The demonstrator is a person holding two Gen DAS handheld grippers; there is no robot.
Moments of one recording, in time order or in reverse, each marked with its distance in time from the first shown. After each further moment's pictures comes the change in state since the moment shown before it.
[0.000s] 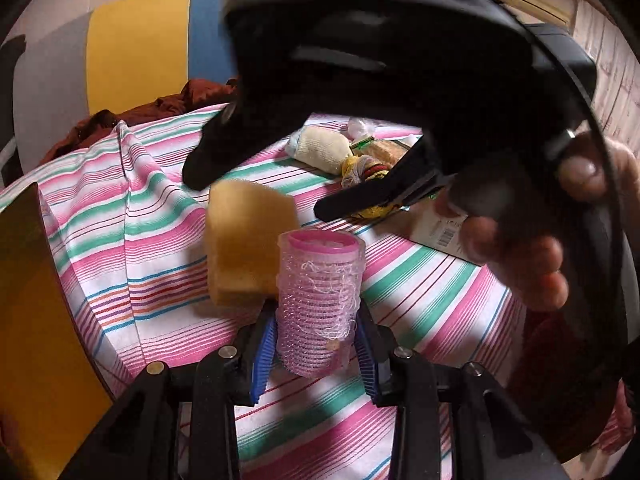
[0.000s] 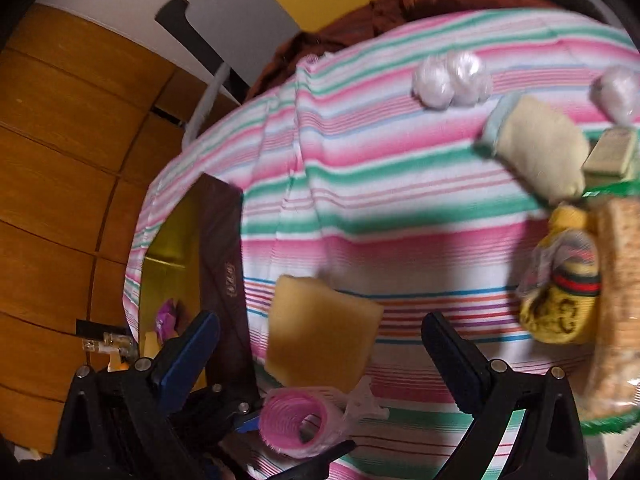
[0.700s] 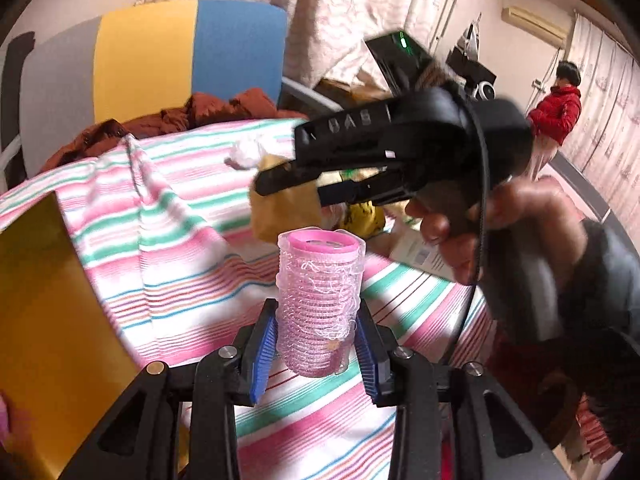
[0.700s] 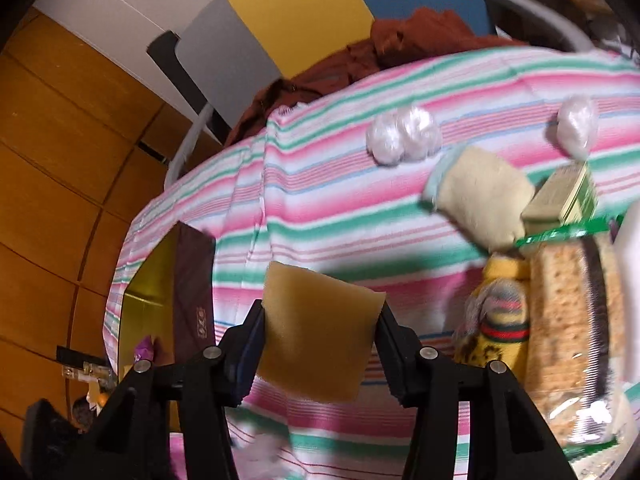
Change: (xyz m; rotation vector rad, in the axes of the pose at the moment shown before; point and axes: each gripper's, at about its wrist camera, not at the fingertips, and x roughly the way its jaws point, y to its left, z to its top) left arm -0.047 0.013 0.009 -0.034 -0.063 -0.034; right arm -0.033 -0.014 0.011 -0.007 -0.193 -0.081
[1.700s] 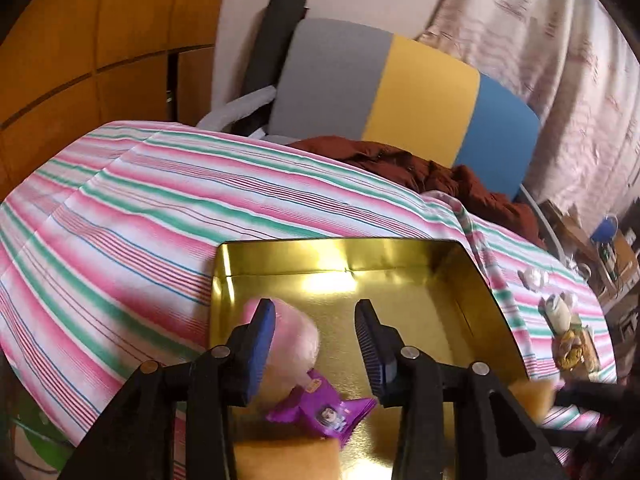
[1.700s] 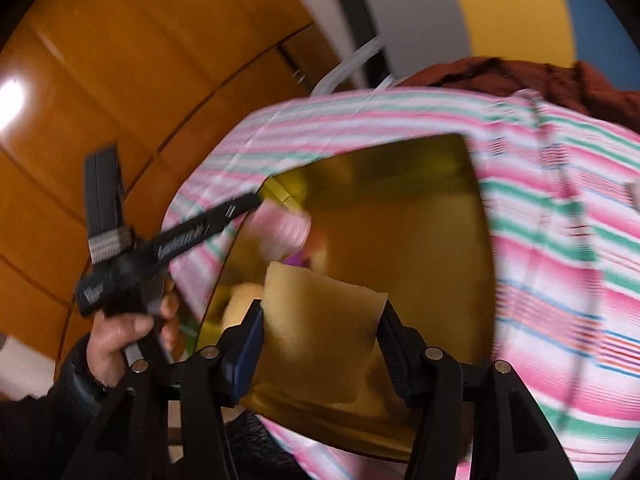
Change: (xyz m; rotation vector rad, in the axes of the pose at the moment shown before) left arm -0.156 0.242 -0.051 -0.556 -0.164 0.546; right arm 0.062 0.235 -0.101 -0.454 0.186 0.222
